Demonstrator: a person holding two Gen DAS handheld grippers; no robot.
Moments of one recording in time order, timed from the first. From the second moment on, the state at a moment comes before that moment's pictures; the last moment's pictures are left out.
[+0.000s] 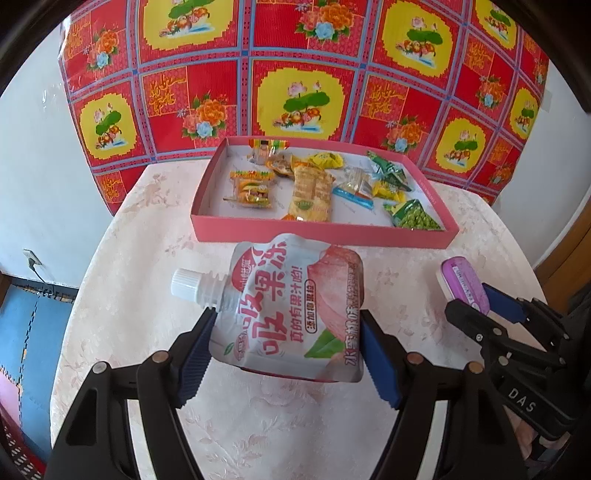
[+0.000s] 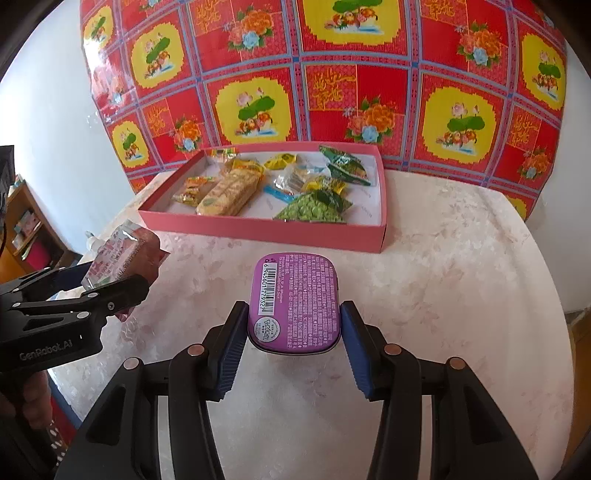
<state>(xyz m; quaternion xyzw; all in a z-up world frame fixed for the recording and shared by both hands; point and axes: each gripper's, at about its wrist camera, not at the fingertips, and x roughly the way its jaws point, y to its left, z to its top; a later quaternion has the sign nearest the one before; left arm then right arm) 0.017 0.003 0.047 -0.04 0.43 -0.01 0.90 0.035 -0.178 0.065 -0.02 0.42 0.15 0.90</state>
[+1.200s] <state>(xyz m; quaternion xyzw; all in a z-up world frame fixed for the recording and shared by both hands) 0.092 -0.002 0.108 -0.04 0.38 -0.01 0.93 0.104 -0.170 0.119 0.01 0.37 0.18 0.91</state>
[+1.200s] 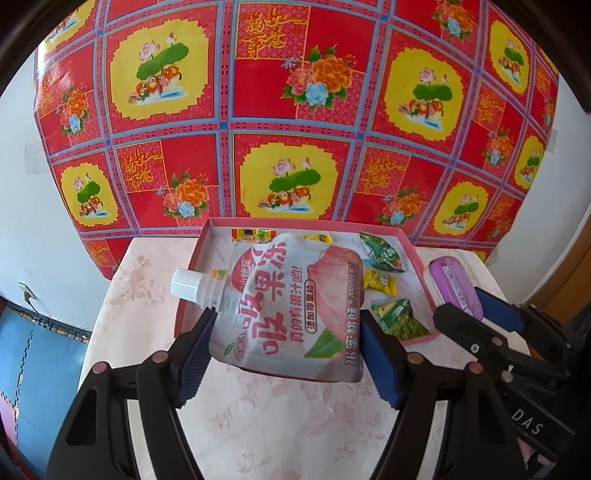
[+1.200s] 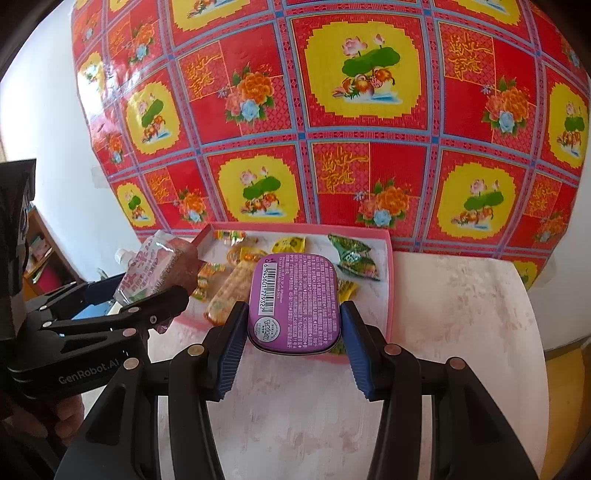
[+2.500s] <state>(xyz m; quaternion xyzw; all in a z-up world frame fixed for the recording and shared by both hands) 0.193 0.009 0.060 -0.07 0.40 0.02 0.91 0.205 -0.164 0.064 0.04 0.43 0.15 0.89</state>
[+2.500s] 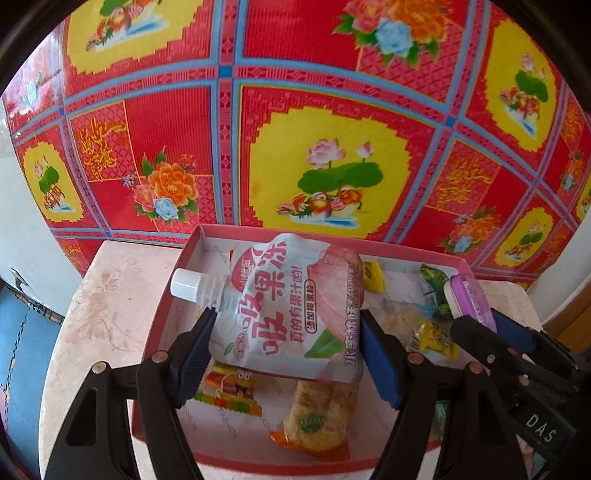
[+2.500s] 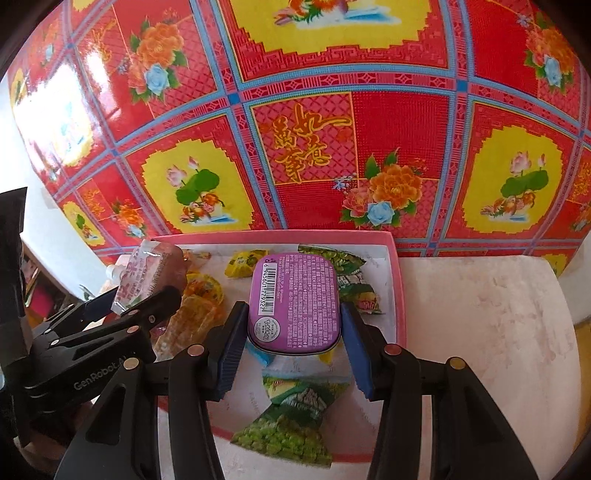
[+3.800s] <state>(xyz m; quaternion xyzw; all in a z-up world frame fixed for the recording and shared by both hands) 0.202 -0.012 0.059 -0.07 0.41 0.02 0.91 0.208 -0.157 0.066 0.01 0.42 0.13 0.90</state>
